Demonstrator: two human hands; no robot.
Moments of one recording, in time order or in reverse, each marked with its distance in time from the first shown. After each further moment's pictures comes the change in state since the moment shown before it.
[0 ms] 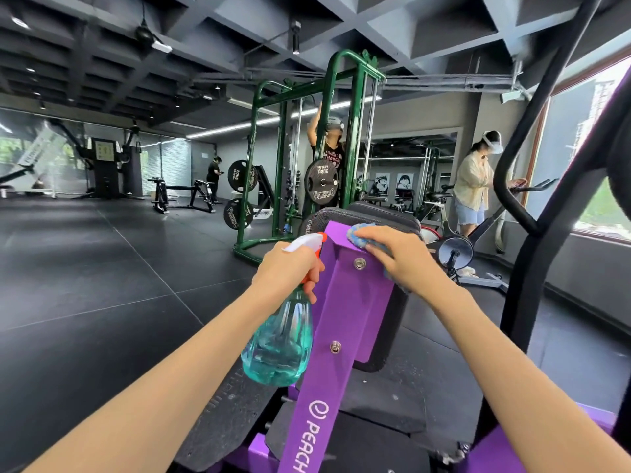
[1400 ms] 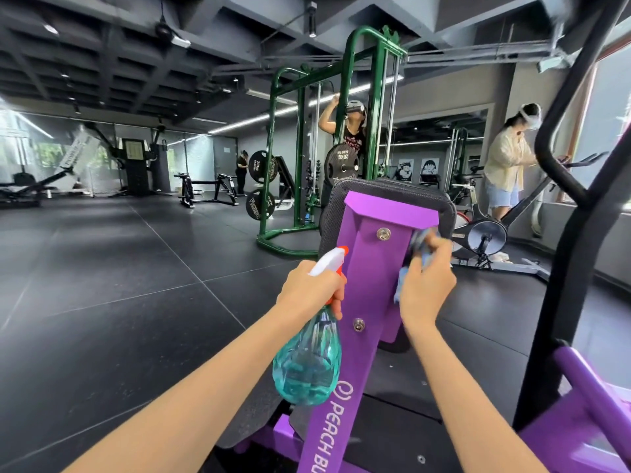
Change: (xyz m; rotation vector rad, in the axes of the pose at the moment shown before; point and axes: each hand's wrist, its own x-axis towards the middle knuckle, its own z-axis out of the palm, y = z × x) left_hand -0.011 -0.063 0.026 0.206 -0.019 -0.003; right_hand -0.054 -0.031 0.078 0.366 0.740 0.713
